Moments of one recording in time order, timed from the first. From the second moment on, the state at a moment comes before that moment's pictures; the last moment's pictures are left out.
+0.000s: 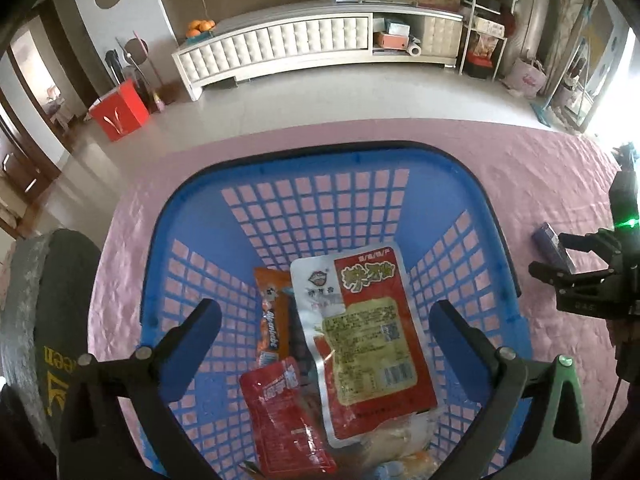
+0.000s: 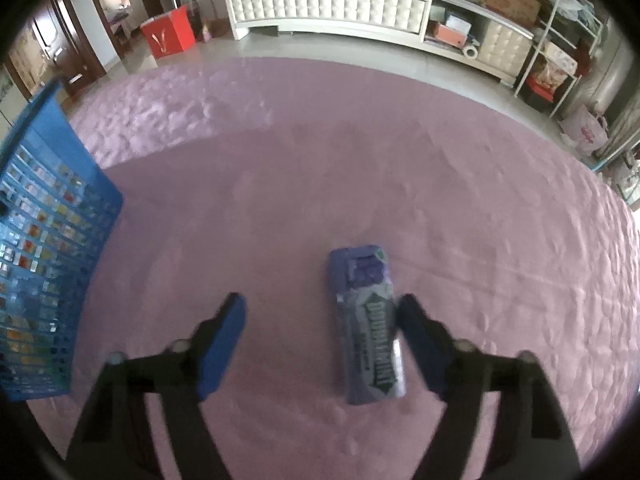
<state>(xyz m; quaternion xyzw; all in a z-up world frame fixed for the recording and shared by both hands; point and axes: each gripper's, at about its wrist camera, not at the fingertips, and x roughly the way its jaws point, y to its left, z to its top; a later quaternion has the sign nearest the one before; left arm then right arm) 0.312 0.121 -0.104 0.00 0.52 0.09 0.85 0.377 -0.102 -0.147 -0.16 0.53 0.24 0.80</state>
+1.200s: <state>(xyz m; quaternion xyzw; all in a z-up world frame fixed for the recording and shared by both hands) 0.204 0.144 -0.005 -0.02 0.42 0.09 0.90 0.228 -0.008 0.036 -0.19 0.38 0.35 0.83</state>
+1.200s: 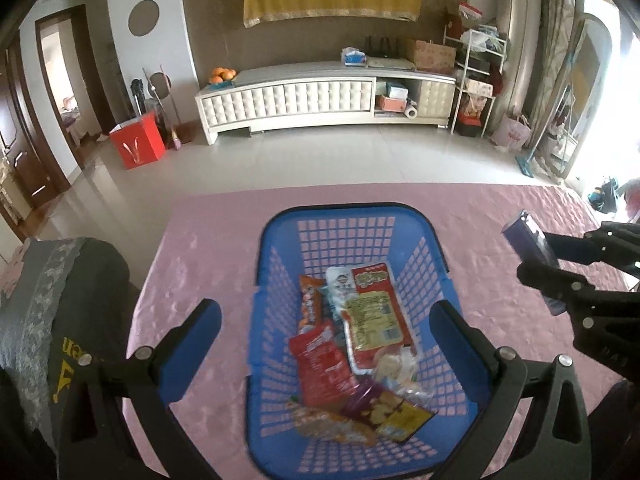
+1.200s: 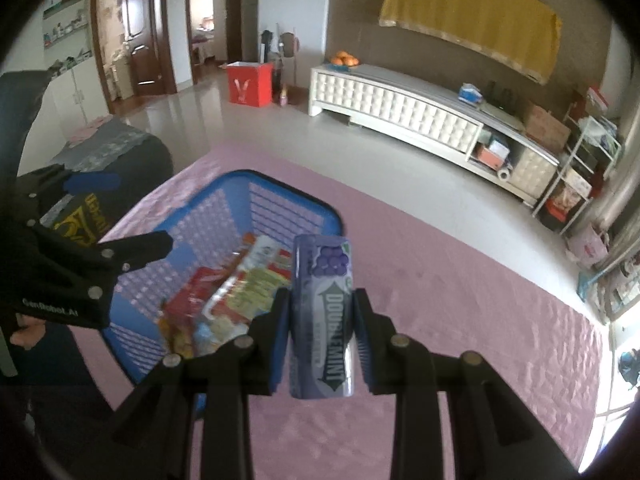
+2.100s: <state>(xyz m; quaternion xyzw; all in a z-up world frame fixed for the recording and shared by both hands) 0.181 0.227 -0.041 -0.08 0.43 0.11 0.89 0.240 0.093 -0.025 -0.27 0.43 0.36 0.79</state>
